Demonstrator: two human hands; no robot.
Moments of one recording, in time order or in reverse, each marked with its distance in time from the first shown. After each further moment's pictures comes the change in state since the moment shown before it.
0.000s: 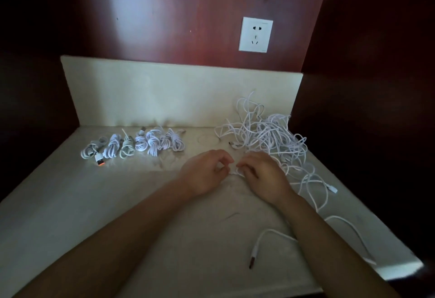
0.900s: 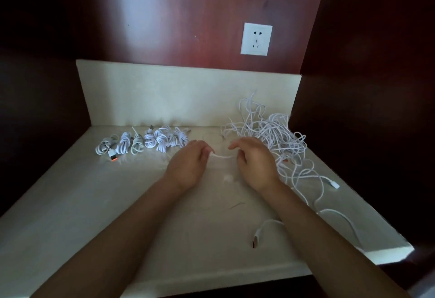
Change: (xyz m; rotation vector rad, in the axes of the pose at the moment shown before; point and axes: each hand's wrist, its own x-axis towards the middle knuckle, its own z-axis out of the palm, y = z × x) left_hand -0.022 -0.021 -0.021 -0.044 0.210 -0.084; right_hand 0.009 -0.043 0.000 0.083 0.278 -0.045
